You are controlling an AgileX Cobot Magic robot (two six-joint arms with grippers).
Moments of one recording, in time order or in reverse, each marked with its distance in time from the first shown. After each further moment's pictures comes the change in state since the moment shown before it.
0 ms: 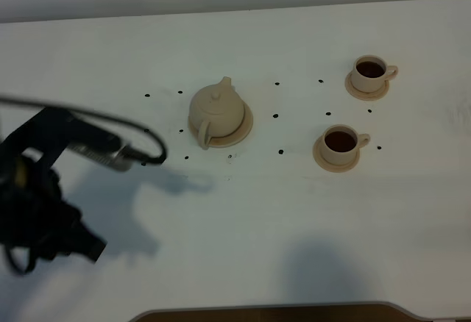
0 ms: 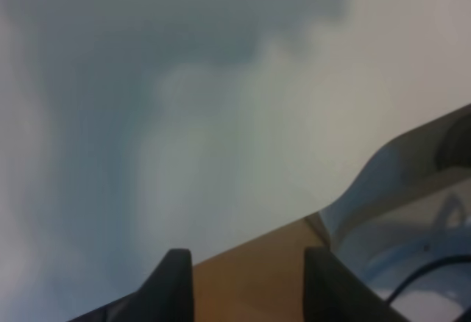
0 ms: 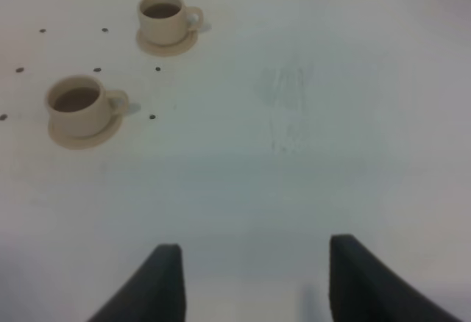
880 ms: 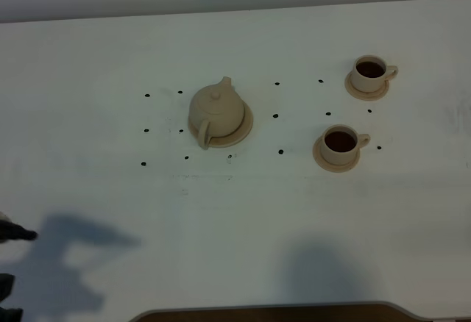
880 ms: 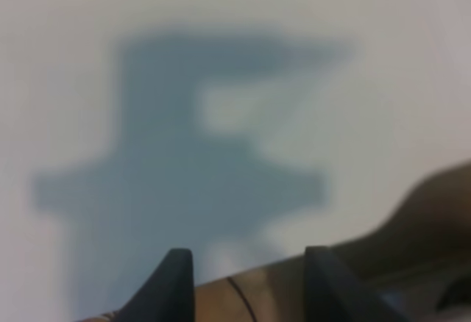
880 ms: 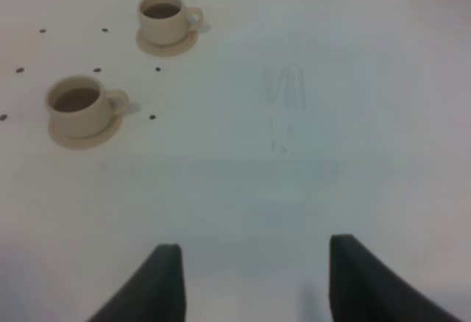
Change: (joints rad) left arm 0.205 -0.622 0.294 0.000 -0.070 0.001; right arm 0.000 0.000 0.000 0.000 0.000 0.000
